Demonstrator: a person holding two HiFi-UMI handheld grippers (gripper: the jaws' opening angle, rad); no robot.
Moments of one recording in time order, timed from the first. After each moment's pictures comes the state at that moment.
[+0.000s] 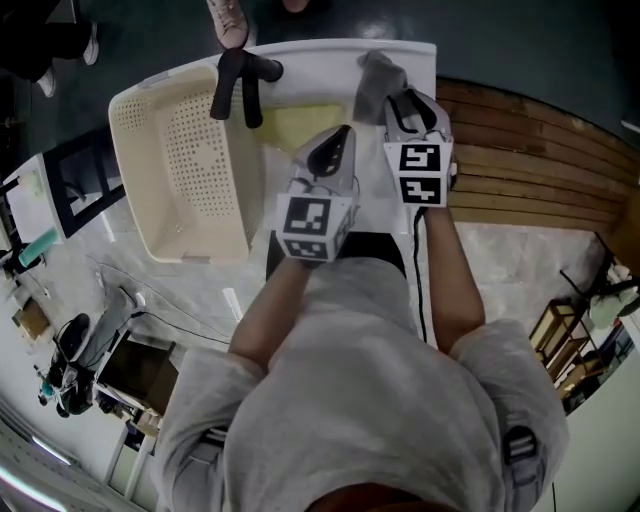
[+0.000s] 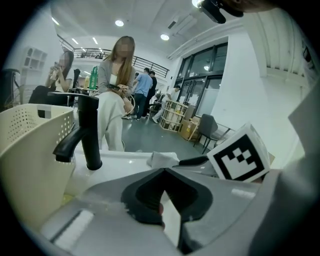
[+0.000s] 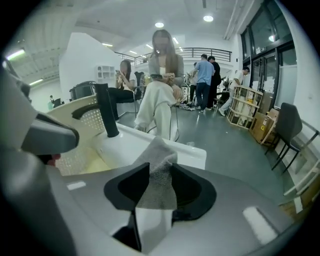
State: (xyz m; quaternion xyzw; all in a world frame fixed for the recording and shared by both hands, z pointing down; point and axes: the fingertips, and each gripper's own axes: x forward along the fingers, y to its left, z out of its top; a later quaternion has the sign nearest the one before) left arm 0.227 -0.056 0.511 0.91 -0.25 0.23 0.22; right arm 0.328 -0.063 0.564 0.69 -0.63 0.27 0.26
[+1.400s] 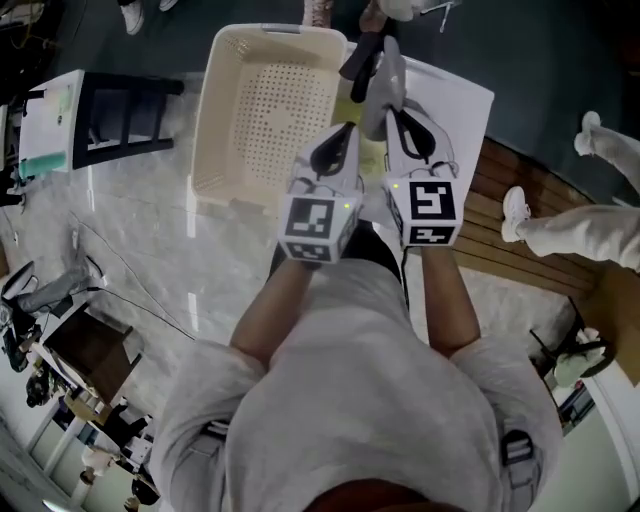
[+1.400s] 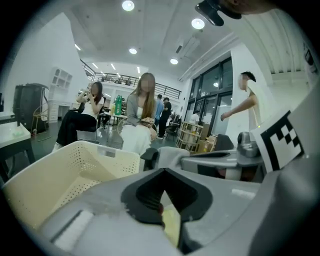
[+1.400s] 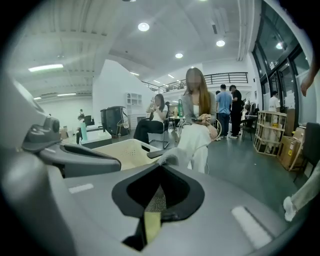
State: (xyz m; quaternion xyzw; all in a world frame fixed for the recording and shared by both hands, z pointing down) left arm 0.091 -0.088 0.409 0.90 -0.37 0.14 0.18; right arm 0.155 -0.100 0.399 0.62 -0.75 0.14 0.16
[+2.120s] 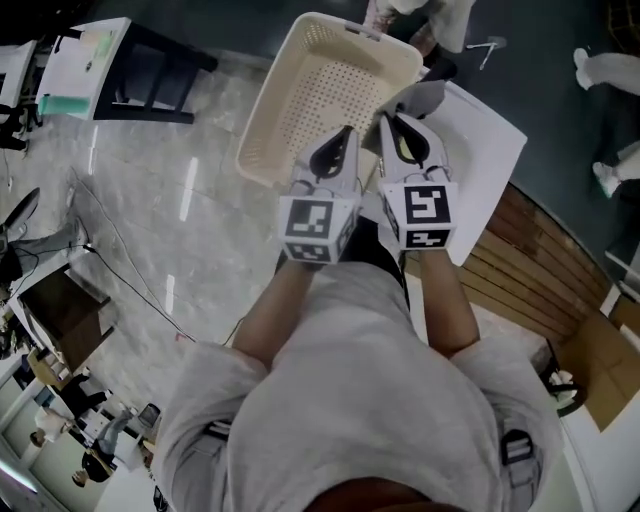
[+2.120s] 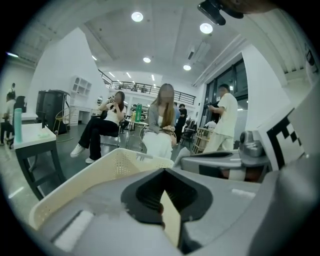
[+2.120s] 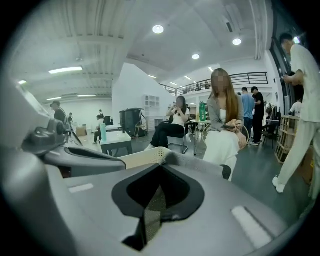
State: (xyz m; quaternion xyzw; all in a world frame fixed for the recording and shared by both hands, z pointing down) left arm -0.017 -0.111 0.392 0.86 -0.46 0.11 0.18; right arm 0.038 -0.131 0.379 0.54 -0.82 0.12 0.16
